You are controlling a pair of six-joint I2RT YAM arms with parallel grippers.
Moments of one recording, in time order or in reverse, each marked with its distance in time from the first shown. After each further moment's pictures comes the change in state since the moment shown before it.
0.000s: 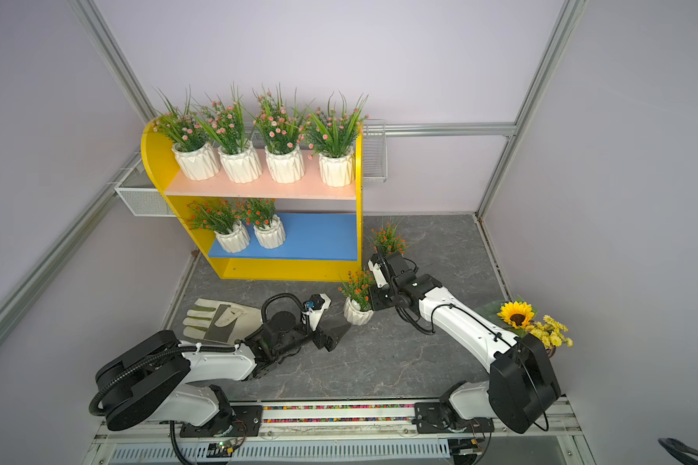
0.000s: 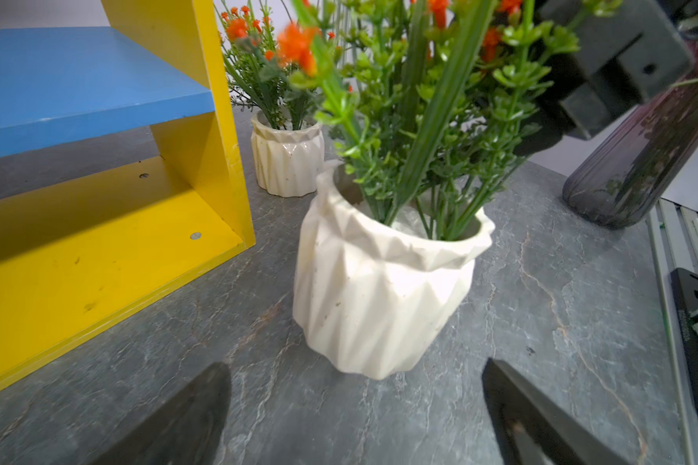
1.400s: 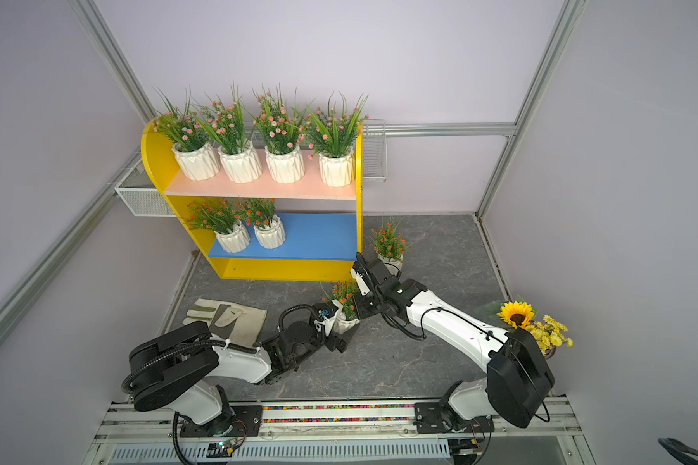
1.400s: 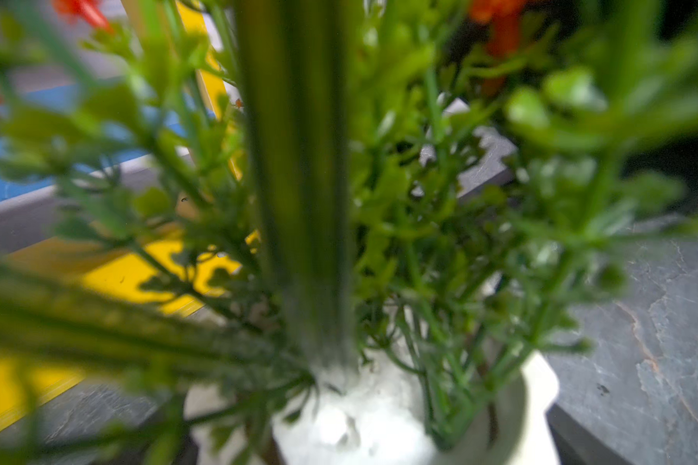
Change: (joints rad) left arm -0.143 0.151 0.048 0.130 -0.290 0.079; right arm 0.150 0.034 0.025 0.027 0.019 0.049
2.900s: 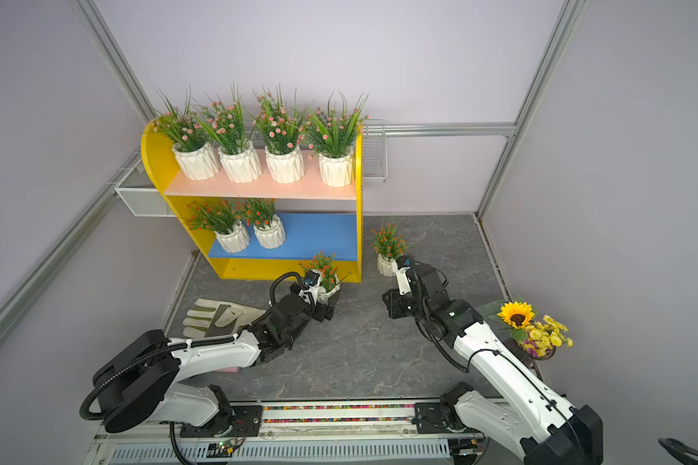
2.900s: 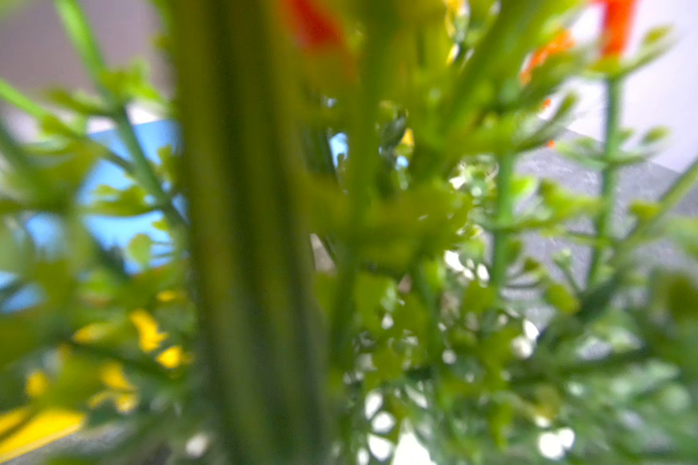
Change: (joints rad) left arm 0.187 -0.188 0.192 -0.436 -0.147 -0.066; right arm -0.206 -0.407 -0.193 -0.026 -0.011 0.026
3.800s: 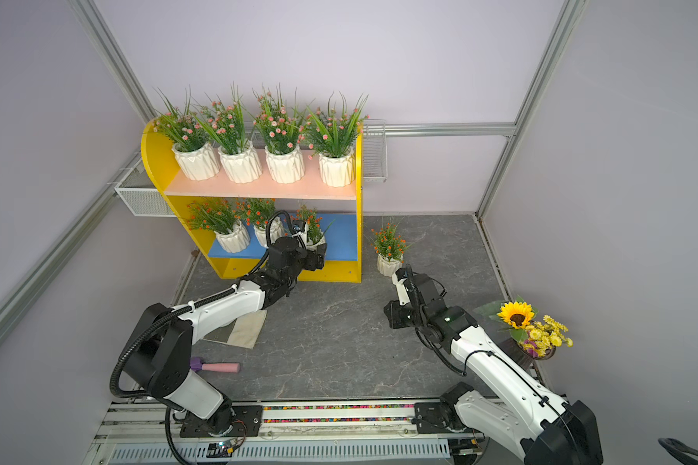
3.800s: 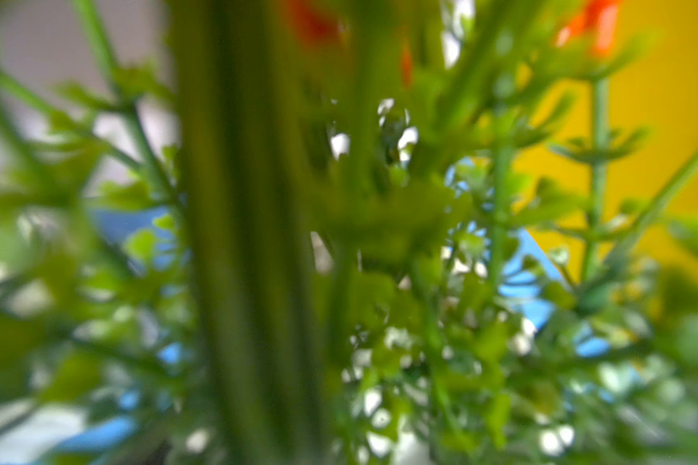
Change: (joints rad) left arm 0.307 0.226 0.465 -0.318 0.121 -0.050; right arm -0.001 -0.003 -0.095 0.025 -0.020 0.027
